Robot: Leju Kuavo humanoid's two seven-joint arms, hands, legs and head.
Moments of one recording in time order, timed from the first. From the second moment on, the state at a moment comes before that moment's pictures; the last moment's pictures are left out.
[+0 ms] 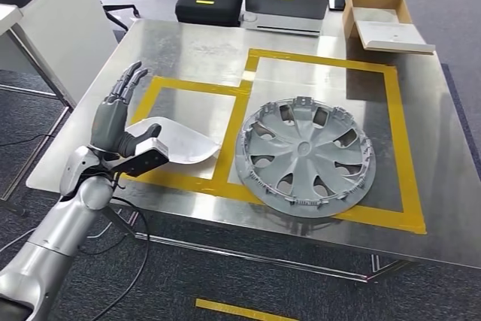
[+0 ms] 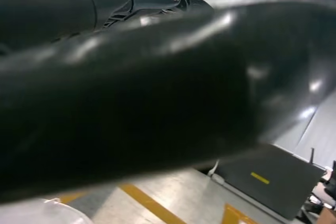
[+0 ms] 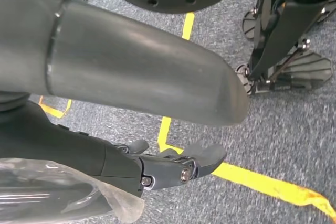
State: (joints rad) left arm -0.53 0.14 -0.34 -1.18 -0.54 0.38 -0.39; right arm -0.06 0.06 -1.17 -0.21 1.23 0.12 0.03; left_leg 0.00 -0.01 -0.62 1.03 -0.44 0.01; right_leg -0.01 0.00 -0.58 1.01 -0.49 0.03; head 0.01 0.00
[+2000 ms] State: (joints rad) left arm -0.31 0.05 -0.18 -1.61 -0.20 0.60 -0.61; right arm -0.06 0.07 -1.17 -0.20 1.26 0.10 0.02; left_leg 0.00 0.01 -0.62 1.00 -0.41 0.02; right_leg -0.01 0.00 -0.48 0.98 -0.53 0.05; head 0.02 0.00
